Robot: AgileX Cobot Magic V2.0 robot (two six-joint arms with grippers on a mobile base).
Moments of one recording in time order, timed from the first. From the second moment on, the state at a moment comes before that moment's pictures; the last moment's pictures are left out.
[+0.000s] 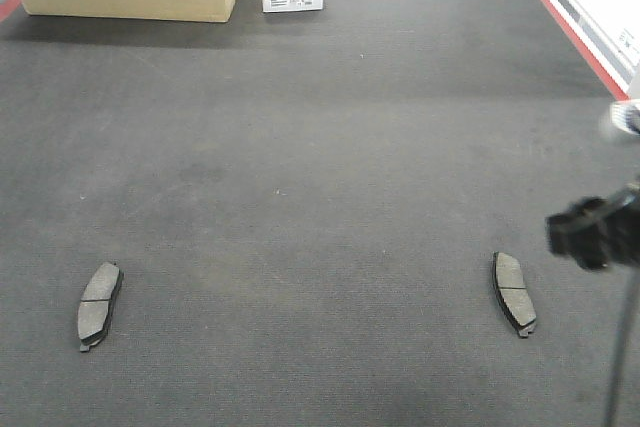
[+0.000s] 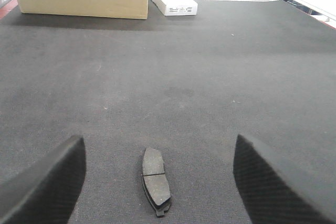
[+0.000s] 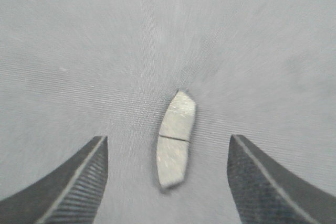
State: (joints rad) left arm -0.22 0.10 -0.39 0.12 0.61 -0.24; right arm 0.06 1.03 -0.76 0.14 0.61 -0.20
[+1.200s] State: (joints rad) left arm -0.22 0.10 -0.39 0.12 0.61 -0.24; right arm 0.06 0.18 -0.29 0.29 0.37 -0.39
